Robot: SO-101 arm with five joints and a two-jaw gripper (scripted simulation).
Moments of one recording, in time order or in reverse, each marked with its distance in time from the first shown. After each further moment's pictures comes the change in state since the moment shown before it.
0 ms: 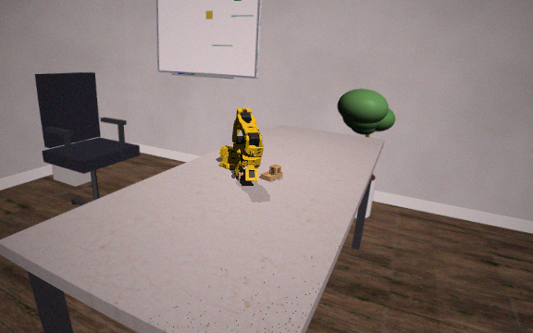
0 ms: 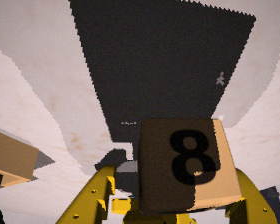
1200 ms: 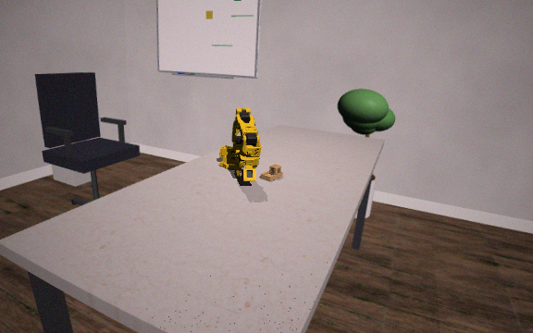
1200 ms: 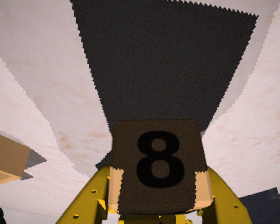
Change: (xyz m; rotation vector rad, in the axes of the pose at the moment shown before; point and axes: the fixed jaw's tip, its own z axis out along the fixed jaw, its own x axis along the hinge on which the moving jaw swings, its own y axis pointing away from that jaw) arm -0.001 -0.006 0.000 -0.015 0.001 -0.001
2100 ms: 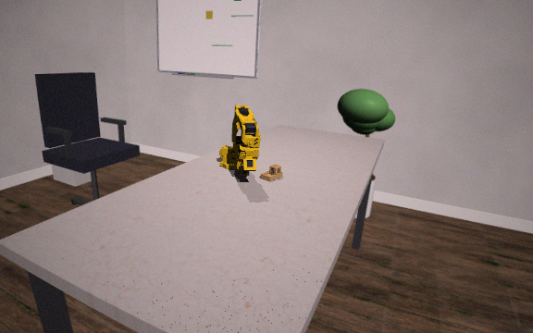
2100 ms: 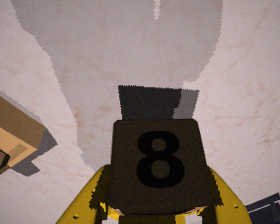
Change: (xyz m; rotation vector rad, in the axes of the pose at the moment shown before) arm 0.005 0.000 -0.022 -0.011 -0.158 0.000
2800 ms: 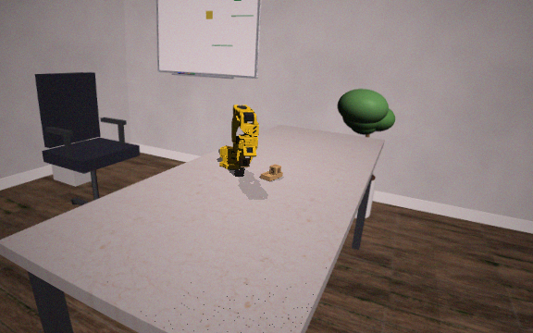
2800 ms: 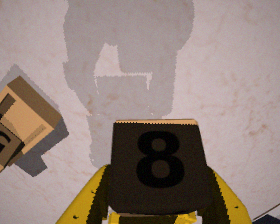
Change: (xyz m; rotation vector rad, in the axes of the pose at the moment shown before) arm 0.008 -0.001 -0.027 -0.017 -0.222 -0.001
